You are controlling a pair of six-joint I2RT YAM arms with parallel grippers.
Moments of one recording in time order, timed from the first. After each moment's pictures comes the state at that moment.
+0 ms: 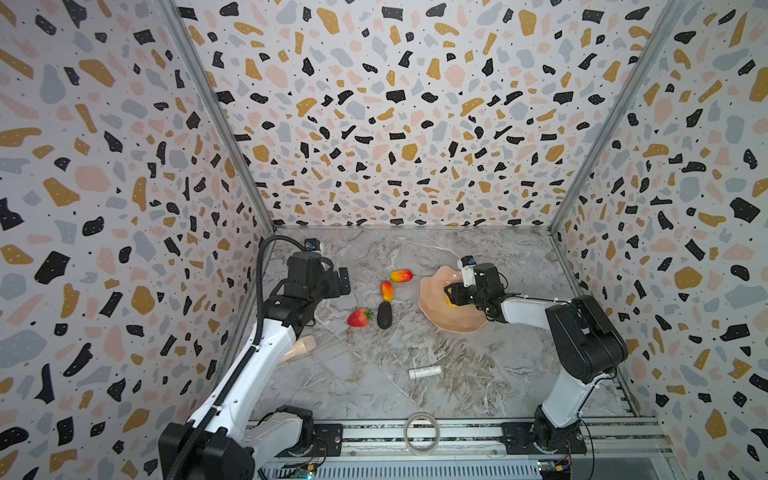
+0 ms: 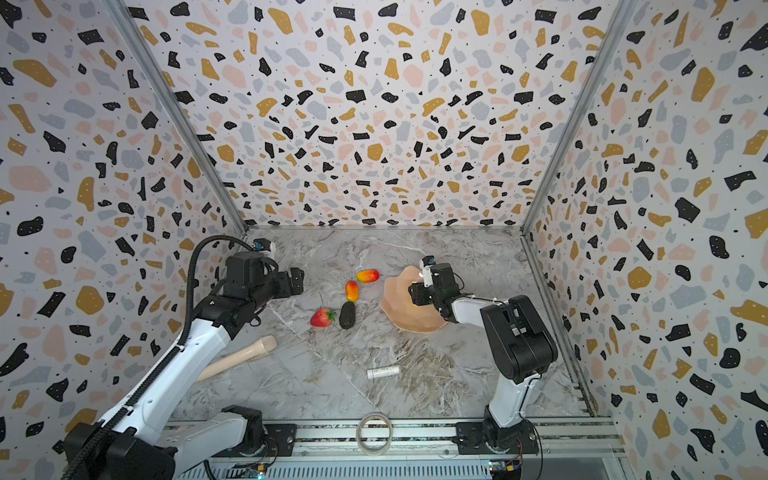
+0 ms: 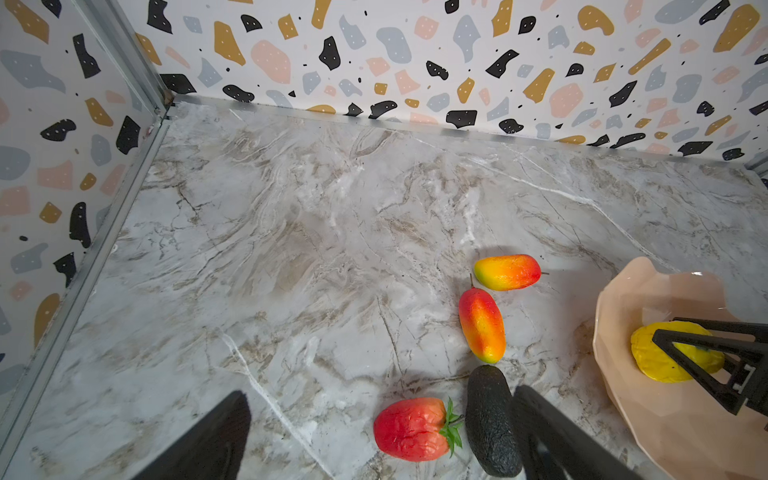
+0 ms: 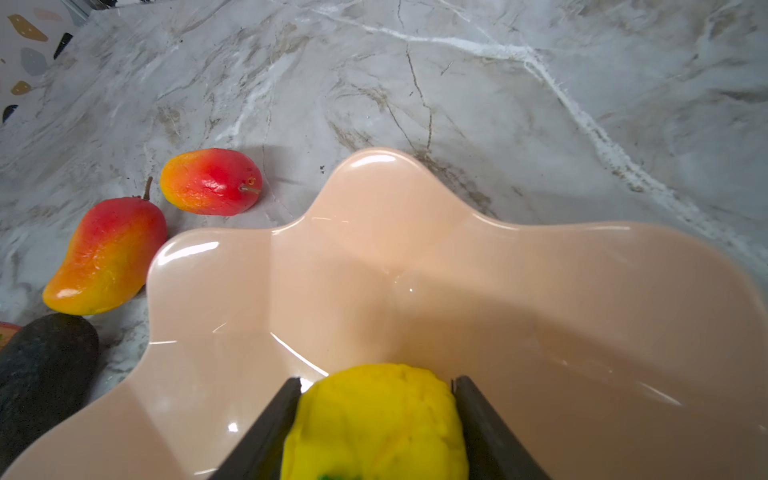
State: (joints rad) left arm -0.21 1.11 0.98 -0.48 -0.09 -0.23; right arm 0.39 1.77 0.88 0.22 -0.19 0.20
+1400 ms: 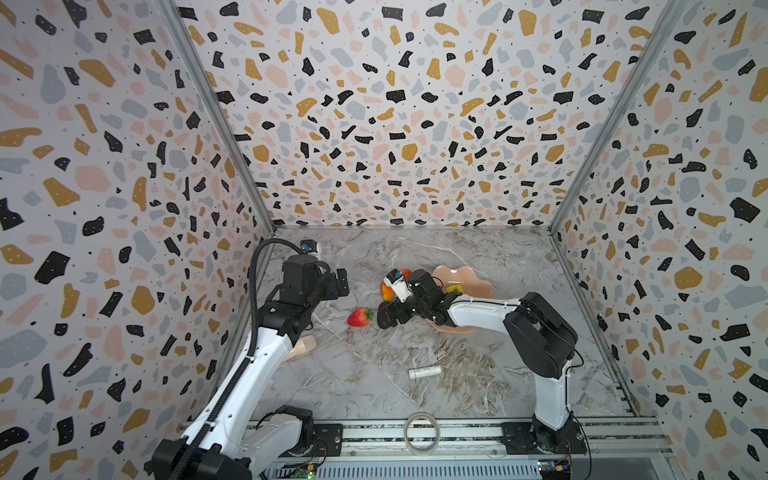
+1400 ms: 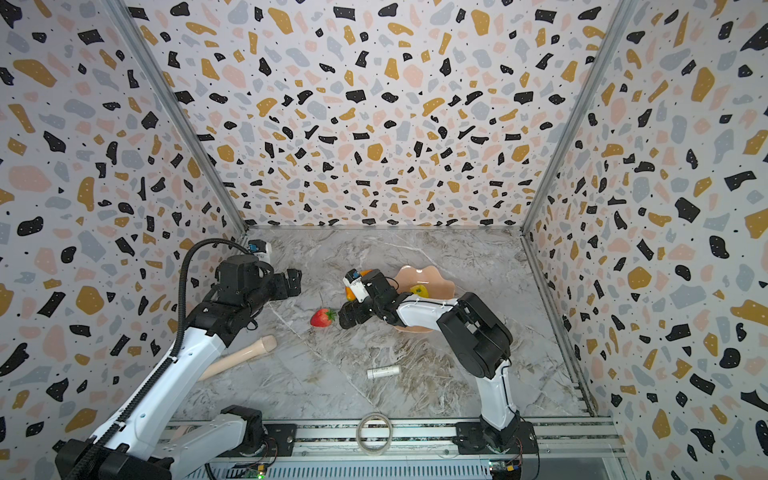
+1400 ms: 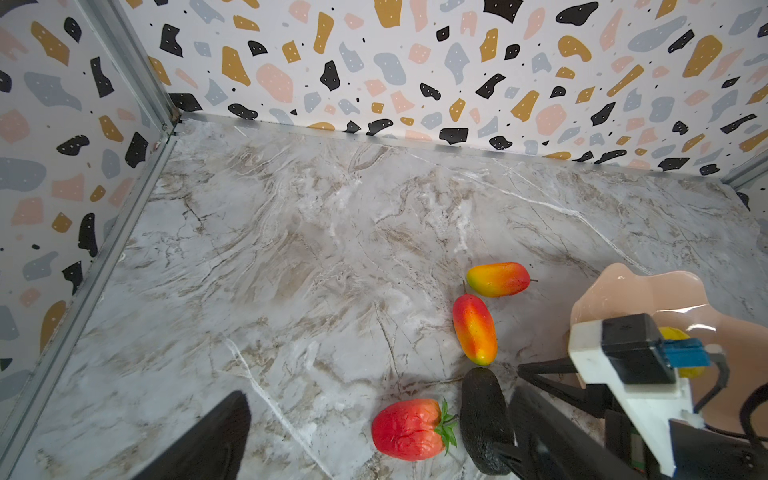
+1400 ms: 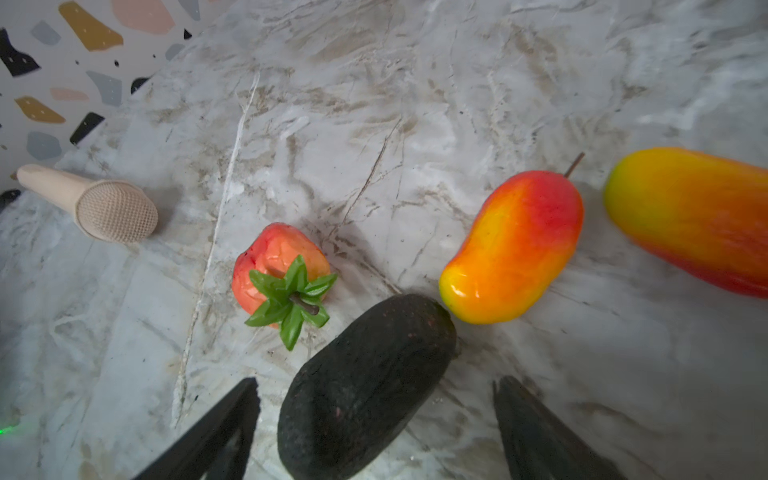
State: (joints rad) left arm -0.21 1.05 0.96 -0.48 -0.08 -0.23; right arm 0.82 1.98 1.24 0.06 -0.28 0.15
